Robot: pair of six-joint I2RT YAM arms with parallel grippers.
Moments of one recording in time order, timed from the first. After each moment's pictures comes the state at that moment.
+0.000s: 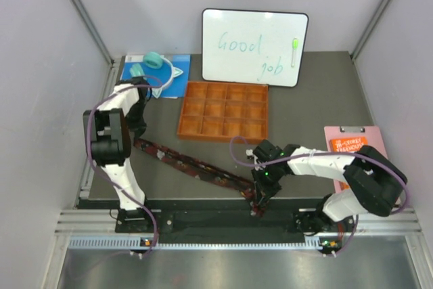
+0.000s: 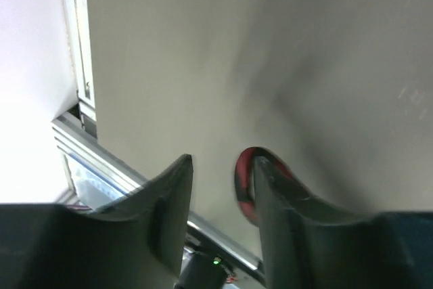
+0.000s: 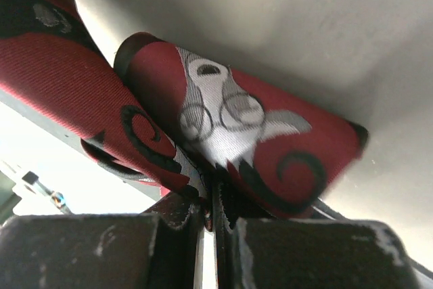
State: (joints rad) left arm 0.05 1.91 1.41 -1.11 -0.47 -0.37; right arm 0.85 1.41 0.62 -0.56 -0.41 0.55
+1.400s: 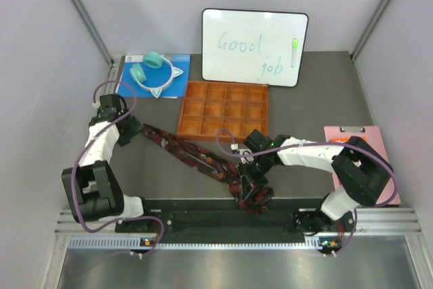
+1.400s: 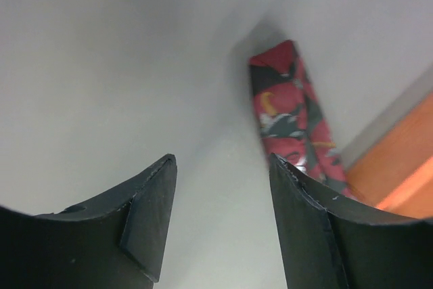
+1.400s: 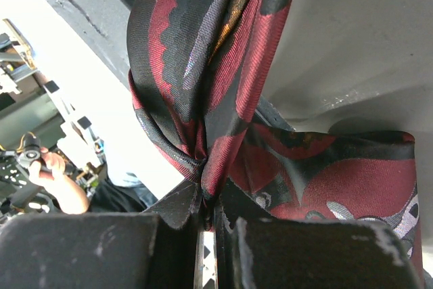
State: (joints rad) left arm 0.22 1.37 0.93 -0.59 -0.03 -0.48; right arm 0.85 1.55 0.79 -0.55 -0.68 0.47
